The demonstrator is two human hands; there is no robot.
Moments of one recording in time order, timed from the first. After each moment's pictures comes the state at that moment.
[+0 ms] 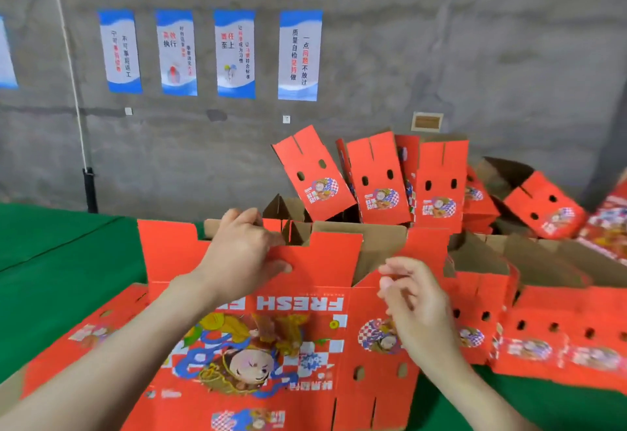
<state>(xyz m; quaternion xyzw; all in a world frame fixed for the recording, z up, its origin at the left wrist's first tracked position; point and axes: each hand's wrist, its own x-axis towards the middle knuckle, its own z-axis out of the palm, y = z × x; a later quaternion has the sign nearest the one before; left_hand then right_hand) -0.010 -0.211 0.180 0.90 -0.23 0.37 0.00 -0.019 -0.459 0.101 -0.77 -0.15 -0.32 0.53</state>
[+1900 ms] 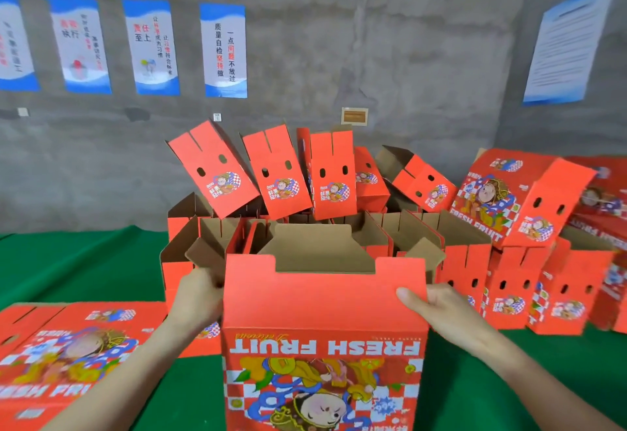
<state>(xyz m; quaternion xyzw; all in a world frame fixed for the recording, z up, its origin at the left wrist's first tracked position) -0.001 -0.360 0.096 0.93 -0.02 0.19 0.31 -0.086 -0.699 0.100 -0.90 -0.04 -0.10 0.43</state>
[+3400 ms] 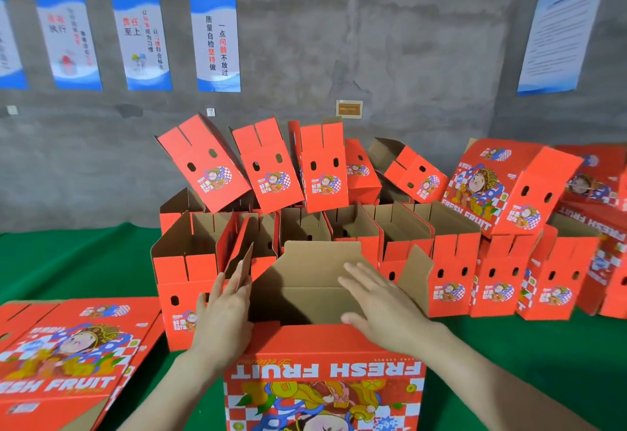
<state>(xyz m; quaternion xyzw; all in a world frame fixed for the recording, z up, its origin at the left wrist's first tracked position) -0.031 -0.407 0.059 0.98 -0.07 0.17 0.11 -0.060 -0.665 0.072 -0.98 -0.16 -0.12 0.03</state>
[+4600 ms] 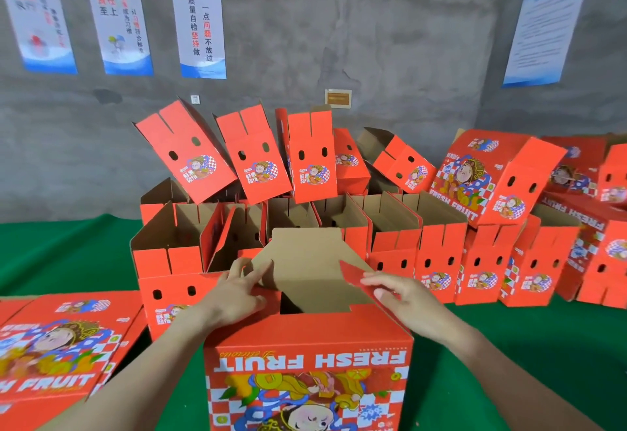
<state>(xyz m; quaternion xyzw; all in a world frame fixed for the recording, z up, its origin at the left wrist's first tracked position) 0.031 -0.415 0.055 0.96 -0.17 -0.03 0.21 -0.063 -0.721 0.058 -0.93 -0.11 -0.10 0.34</state>
